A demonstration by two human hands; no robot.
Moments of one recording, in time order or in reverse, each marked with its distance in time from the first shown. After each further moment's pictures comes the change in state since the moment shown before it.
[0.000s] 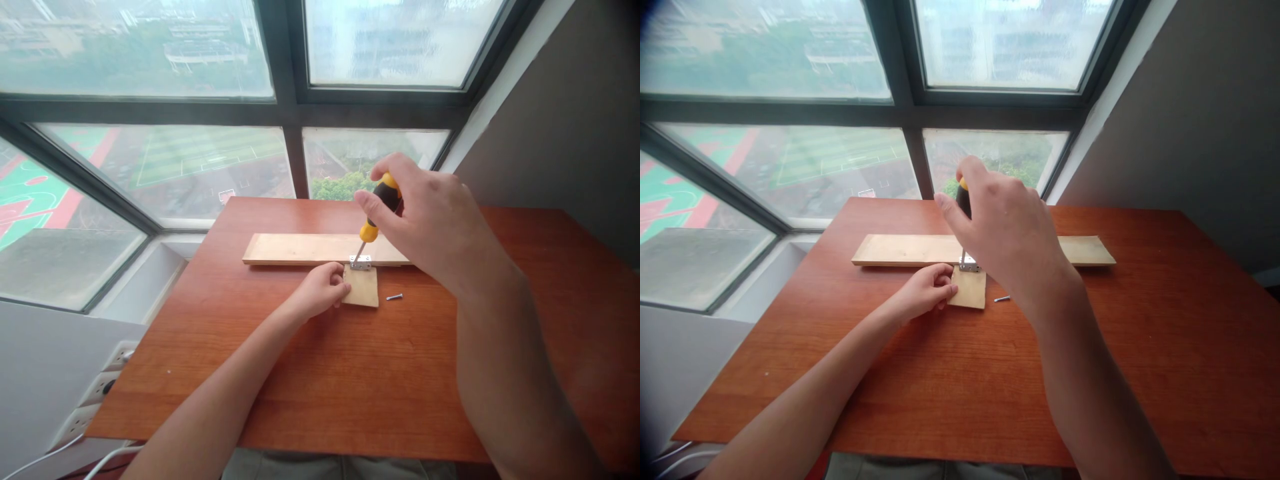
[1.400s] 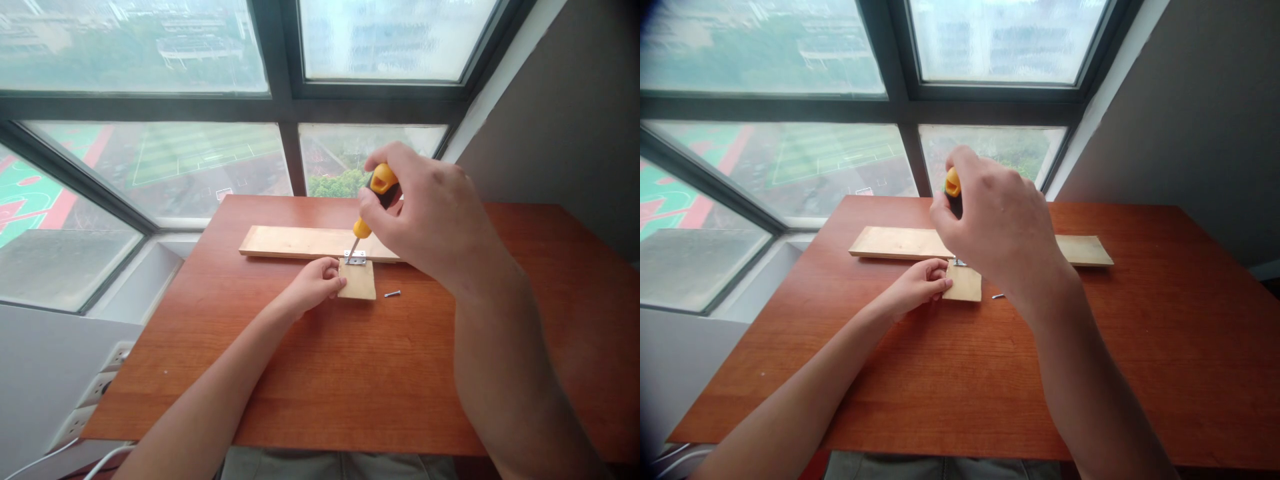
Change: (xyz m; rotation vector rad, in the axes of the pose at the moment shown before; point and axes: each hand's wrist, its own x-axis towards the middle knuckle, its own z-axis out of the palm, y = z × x) left_hand -0.006 0.014 -0.007 -0.196 -0.034 -0.054; right_hand 0.000 -0.005 -0.004 0.031 -0.004 0.011
